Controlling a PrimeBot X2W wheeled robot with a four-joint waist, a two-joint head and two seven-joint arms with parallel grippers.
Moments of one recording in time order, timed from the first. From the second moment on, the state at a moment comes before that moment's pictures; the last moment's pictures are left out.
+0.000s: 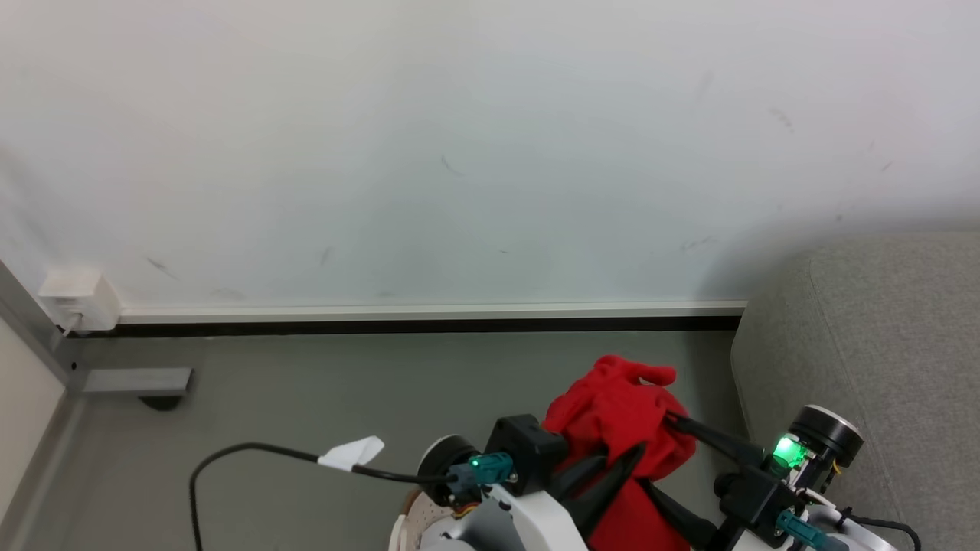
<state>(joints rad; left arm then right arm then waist) -0.56 0.24 -1.09 0.09 -0.71 0.17 -0.03 -0.45 -0.44 0.87 0.31 0.25 0.13 -0.26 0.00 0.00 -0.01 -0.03</state>
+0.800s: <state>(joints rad) -0.56 0.21 -1.07 0.21 -0.70 0.21 -0.12 -0.41 -0.47 0.75 0.24 0.40 0.13 -0.26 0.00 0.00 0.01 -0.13</state>
